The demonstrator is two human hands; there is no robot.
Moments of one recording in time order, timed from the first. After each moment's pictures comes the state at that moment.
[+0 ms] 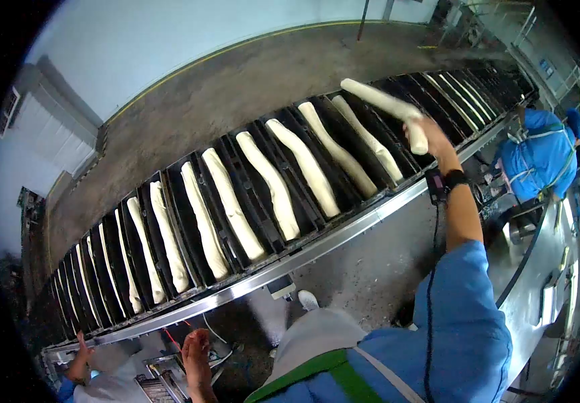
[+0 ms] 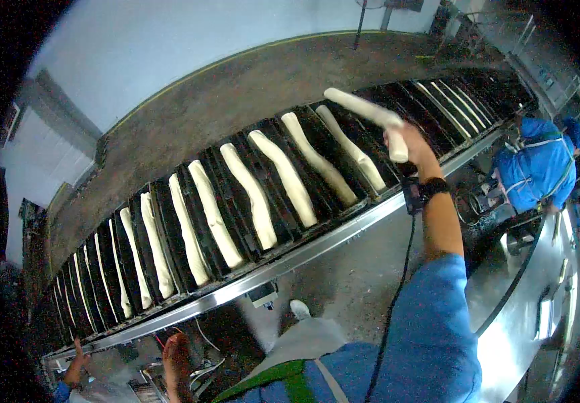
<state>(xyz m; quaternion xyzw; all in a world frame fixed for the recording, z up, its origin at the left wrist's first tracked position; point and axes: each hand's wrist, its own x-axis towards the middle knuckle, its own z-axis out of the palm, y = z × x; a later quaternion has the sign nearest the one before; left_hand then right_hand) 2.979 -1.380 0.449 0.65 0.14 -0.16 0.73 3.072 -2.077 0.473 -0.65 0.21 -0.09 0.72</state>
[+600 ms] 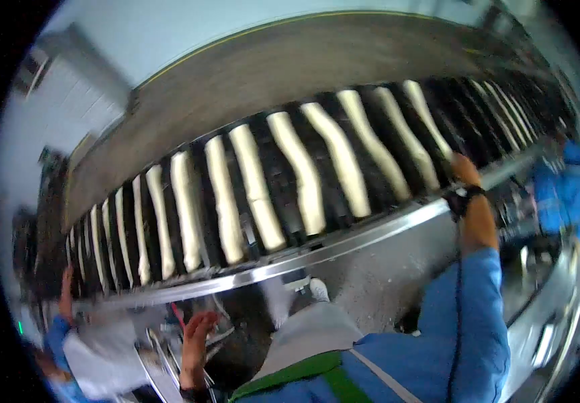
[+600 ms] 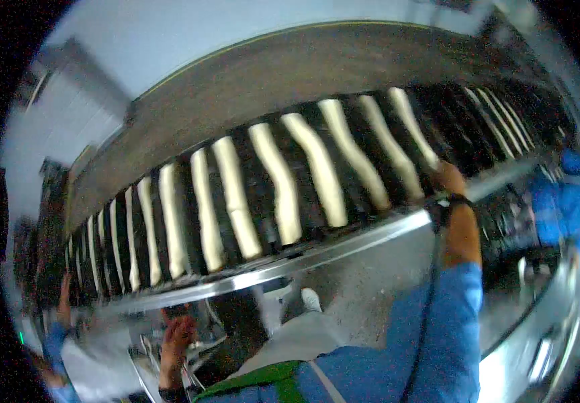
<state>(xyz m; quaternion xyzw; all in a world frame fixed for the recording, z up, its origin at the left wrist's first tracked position) 2.982 -1.391 0.469 0.77 0.17 -0.23 0.58 3.058 -2.175 0.326 -0.99 0.14 0.03 -0.03</state>
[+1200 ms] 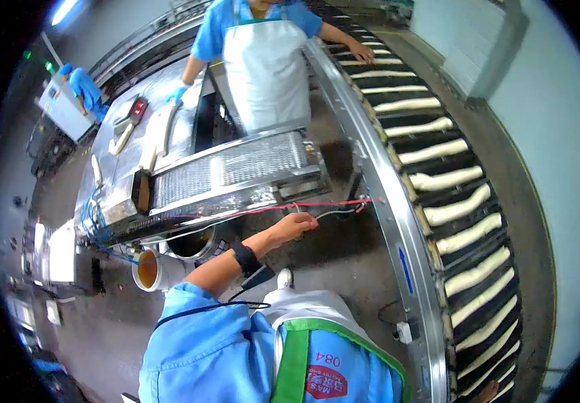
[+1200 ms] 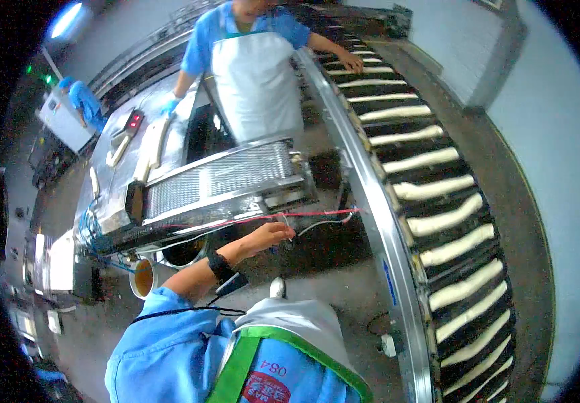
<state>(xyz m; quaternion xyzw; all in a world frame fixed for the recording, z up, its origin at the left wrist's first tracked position) 2.807 -1.235 0.385 0.70 0.31 0.05 0.64 3.181 -1.990 0.352 -0.99 0.09 -0.06 0.04</state>
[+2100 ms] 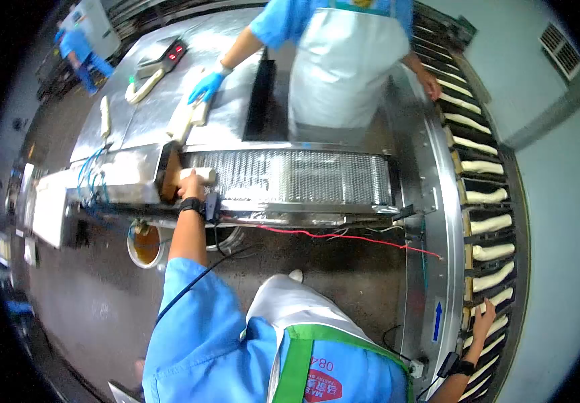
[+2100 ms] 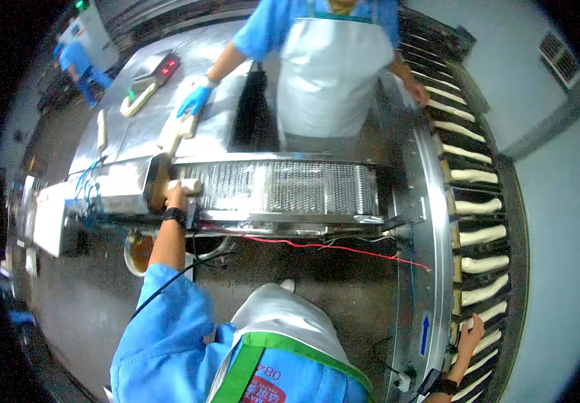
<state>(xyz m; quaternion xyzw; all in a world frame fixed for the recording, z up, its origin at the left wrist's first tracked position) 2.450 -0.956 0.291 0.19 0.89 0.28 0.31 3.107 -1.460 0.445 -0.93 -0.35 0.04 0.07</state>
